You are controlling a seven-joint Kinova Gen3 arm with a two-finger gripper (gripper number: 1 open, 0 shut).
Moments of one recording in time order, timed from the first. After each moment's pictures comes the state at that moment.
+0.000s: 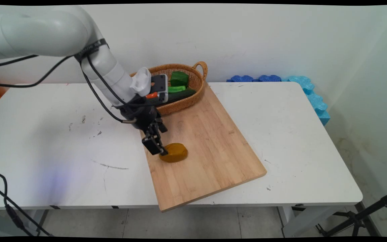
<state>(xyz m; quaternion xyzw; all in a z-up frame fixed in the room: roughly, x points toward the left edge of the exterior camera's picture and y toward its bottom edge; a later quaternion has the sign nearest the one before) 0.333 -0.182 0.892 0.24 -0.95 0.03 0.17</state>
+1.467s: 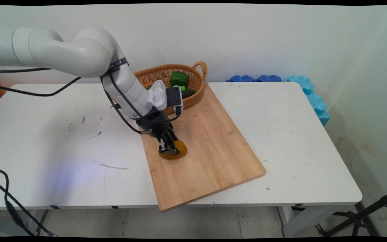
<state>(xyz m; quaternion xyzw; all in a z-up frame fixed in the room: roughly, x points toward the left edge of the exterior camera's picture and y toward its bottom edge) 0.302 -0.189 0.854 0.25 -0.95 0.06 0.15</state>
